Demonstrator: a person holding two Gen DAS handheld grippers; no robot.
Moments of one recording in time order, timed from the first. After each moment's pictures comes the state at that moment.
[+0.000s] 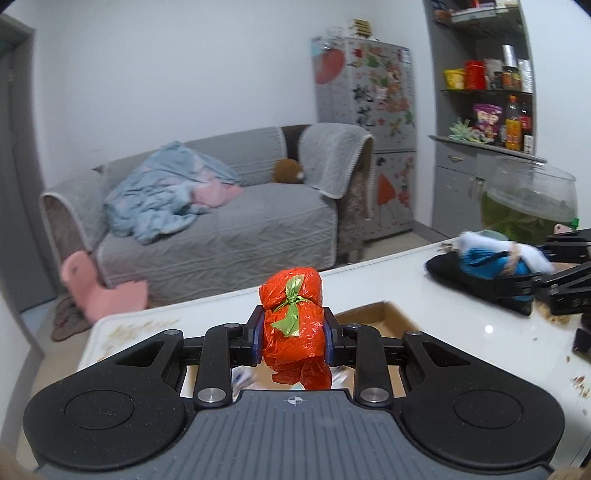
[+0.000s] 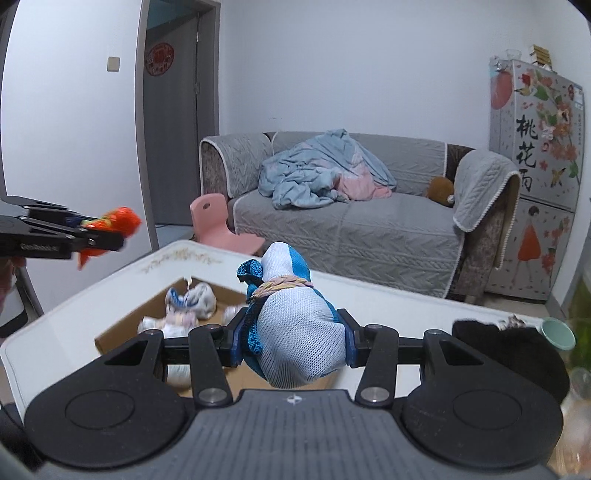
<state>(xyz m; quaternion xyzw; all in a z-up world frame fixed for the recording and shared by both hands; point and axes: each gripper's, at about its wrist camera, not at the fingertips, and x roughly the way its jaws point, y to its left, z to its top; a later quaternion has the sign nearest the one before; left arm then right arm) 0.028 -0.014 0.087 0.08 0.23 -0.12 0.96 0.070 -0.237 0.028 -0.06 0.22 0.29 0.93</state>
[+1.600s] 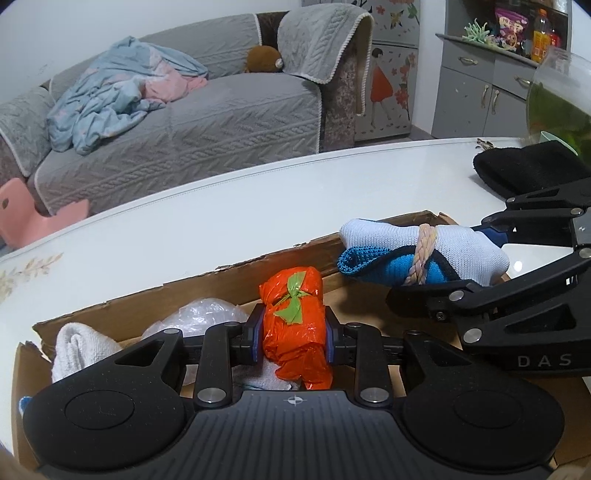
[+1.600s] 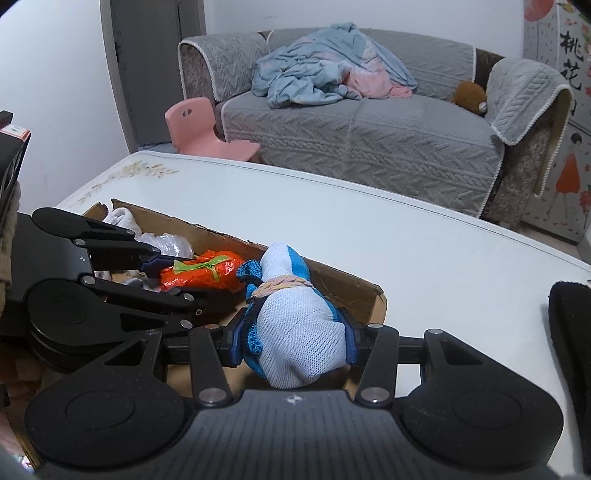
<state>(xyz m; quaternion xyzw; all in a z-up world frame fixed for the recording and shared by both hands) 0.205 -0.067 -0.083 0.09 0.39 -0.13 0.91 0.200 -0.176 -0.071 -0.09 0.37 0.29 0.88</state>
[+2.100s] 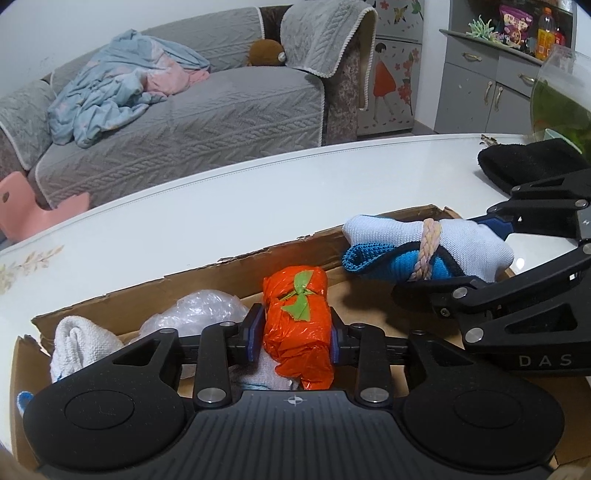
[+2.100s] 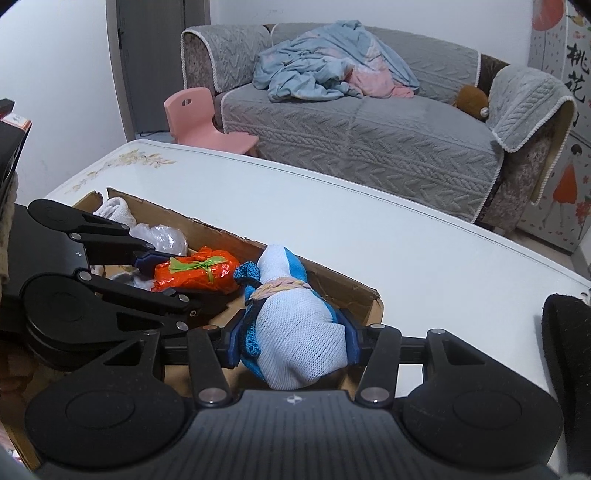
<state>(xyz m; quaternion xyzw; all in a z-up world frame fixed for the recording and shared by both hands) 0.208 -0.065 -0.084 0.09 0.40 -0.12 0.91 0.203 -0.166 -0.070 -0.12 0.37 0.28 0.88</state>
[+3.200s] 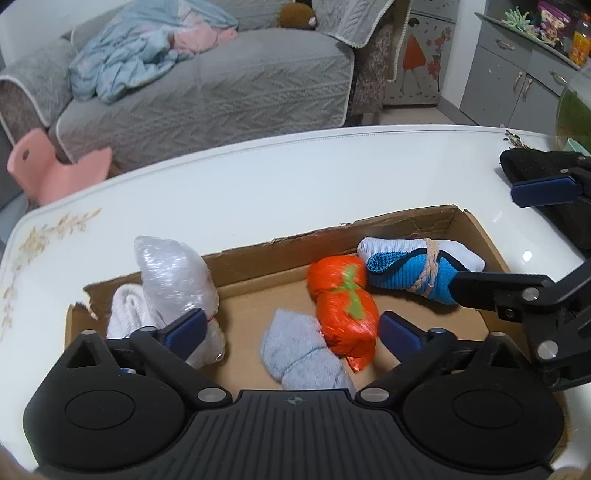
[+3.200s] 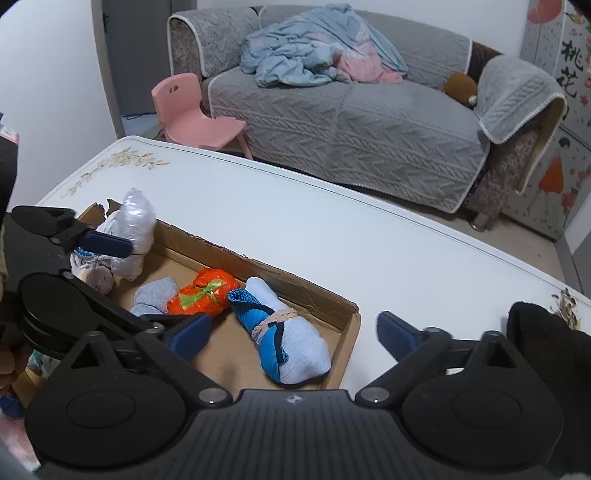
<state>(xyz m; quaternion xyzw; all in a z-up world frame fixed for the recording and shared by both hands) 0.207 -0.038 -0.051 0.07 0.47 -0.08 0.87 0.207 -0.156 -0.036 -0.13 0.41 0.25 0.87</state>
